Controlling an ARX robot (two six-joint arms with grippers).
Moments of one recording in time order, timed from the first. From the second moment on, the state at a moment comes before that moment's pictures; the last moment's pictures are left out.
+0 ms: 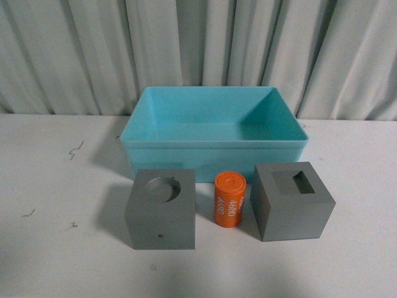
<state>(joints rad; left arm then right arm) 0.00 0.01 0.01 0.00 0.00 -0.01 -0.01 0.00 0.01 0.00 0.00 0.00</state>
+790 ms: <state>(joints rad) 0.00 0.01 0.01 0.00 0.00 -0.01 -0.01 0.00 0.01 0.00 0.00 0.00</state>
